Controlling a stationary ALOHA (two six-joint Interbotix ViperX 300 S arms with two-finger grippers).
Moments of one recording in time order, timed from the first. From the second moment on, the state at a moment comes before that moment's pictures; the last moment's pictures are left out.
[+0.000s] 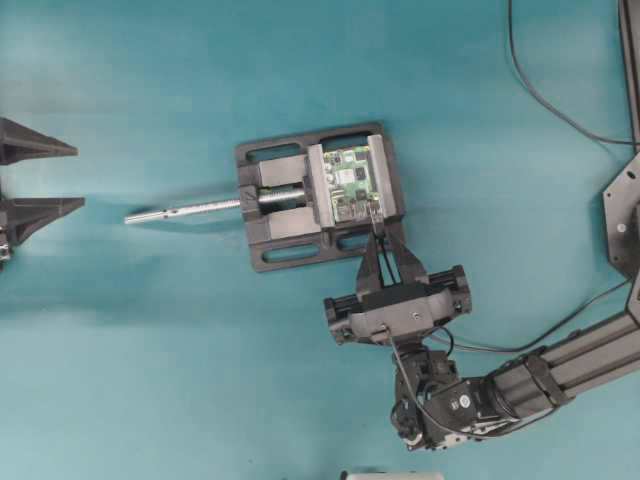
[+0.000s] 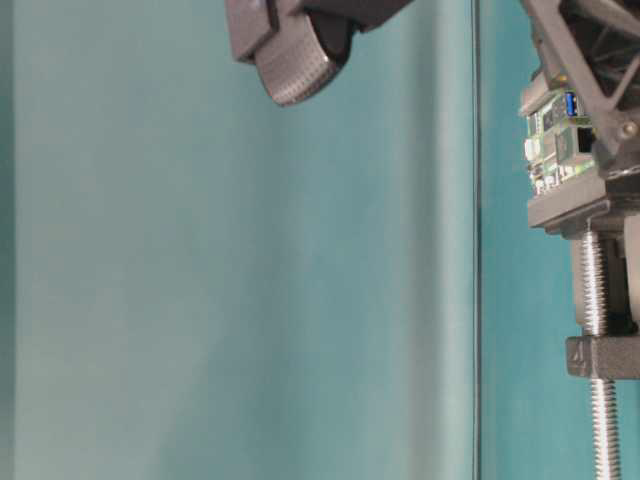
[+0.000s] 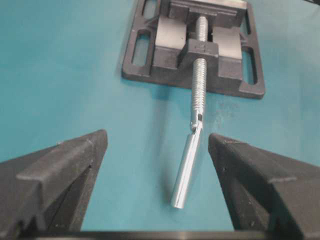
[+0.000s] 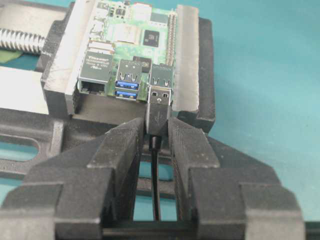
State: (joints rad) left arm 0.19 -1.16 1.55 -0.06 -0.06 -0.06; right arm 0.54 0.56 0.25 2.02 -1.69 -0.84
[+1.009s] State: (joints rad) left arm 0.19 -1.16 1.55 -0.06 -0.06 -0.06; right arm 0.54 0.52 0.31 2.02 -1.68 -0.88
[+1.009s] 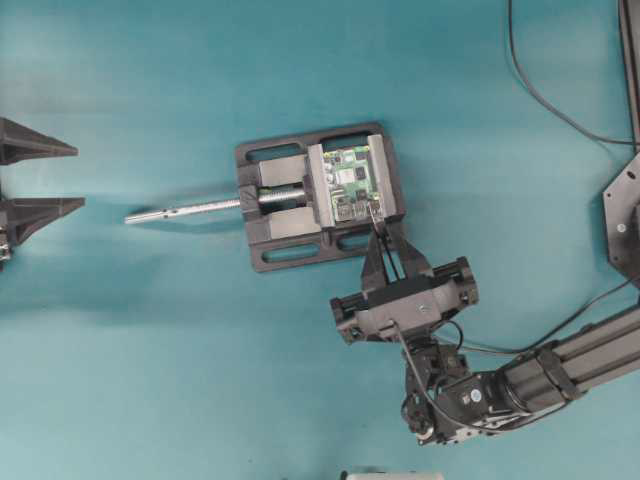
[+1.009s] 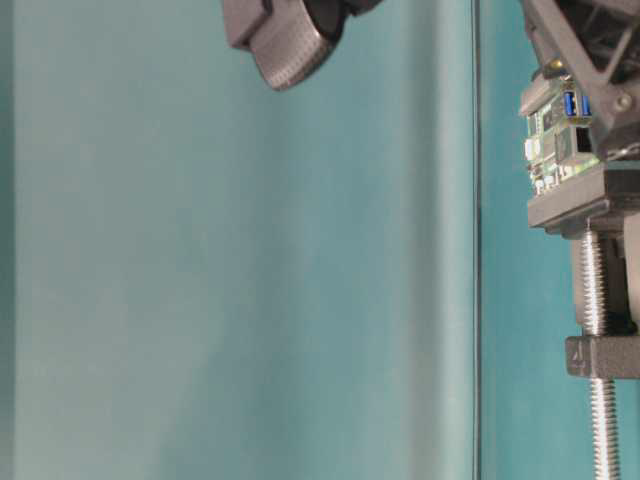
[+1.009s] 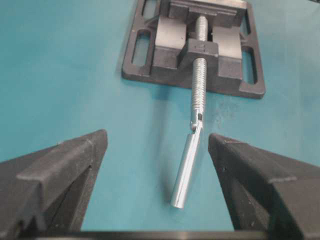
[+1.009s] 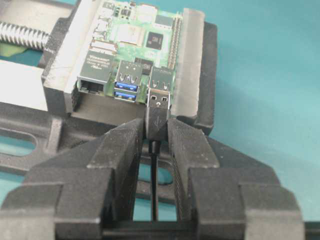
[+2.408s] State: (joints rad) left arm 0.19 -1.16 1.55 -0.06 -0.06 -0.06; right arm 0.52 0.53 0.29 1.99 -1.67 -0.89
